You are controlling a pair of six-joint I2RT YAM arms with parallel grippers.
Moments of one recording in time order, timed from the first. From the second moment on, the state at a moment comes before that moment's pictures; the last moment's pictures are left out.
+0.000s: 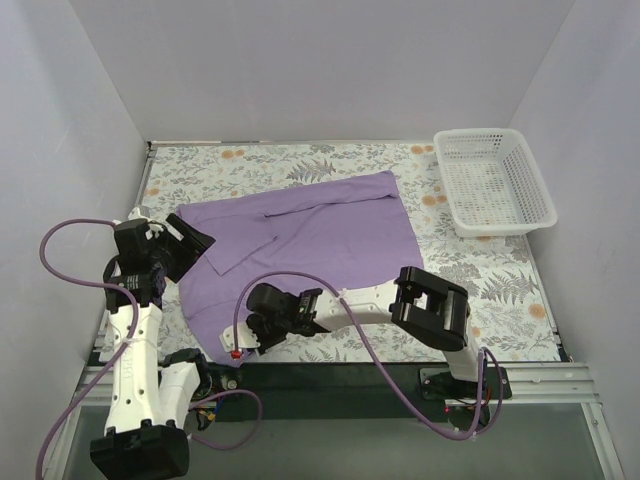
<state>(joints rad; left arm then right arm) 0.21 0.80 0.84 -0.69 0.29 -0.68 1.36 2.00 1.27 -0.11 -0.27 -0.76</state>
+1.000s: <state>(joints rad) -0.15 1.10 0.71 -0.64 0.54 -0.63 0.58 1.79 1.19 -0.06 -0.93 -0.27</state>
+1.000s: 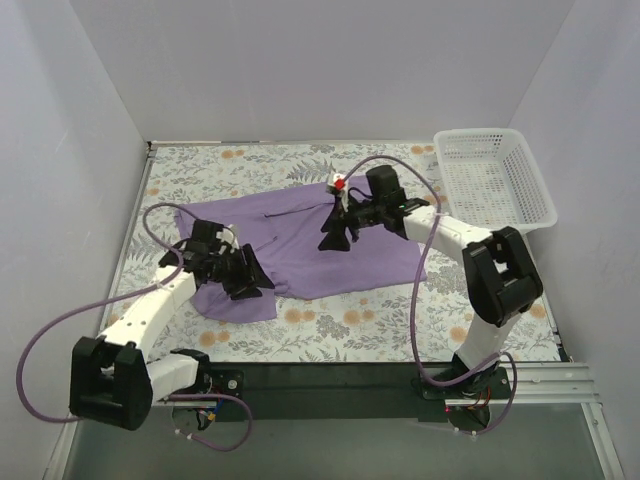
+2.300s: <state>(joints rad) -0.66 1.50 0.85 -0.79 -0.02 -0.71 0.17 1.51 1.00 -0.42 -1.11 -0.61</state>
